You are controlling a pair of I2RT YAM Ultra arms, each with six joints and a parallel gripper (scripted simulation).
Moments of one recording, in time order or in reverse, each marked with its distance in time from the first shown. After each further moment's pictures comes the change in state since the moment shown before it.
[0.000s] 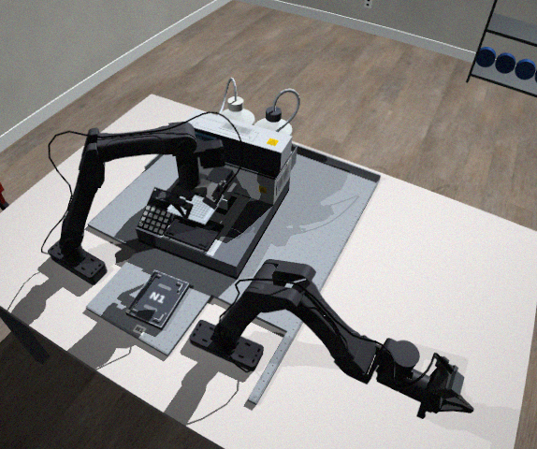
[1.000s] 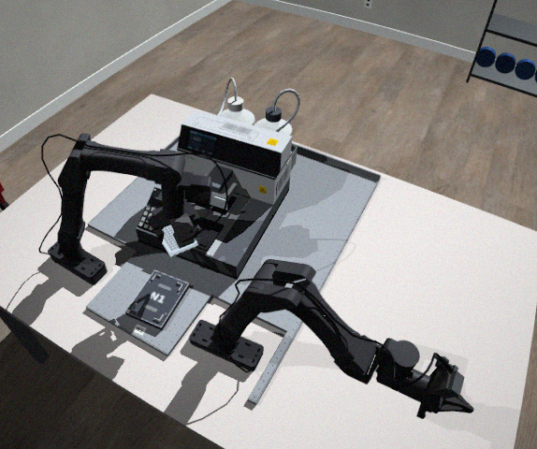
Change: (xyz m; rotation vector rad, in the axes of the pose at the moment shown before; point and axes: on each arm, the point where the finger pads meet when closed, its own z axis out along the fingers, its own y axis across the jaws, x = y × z) left arm 0.005 -0.101 0.021 0.056 0.079 0.572; right arm 0.000 0.000 0.000 0.000 0.000 0.000
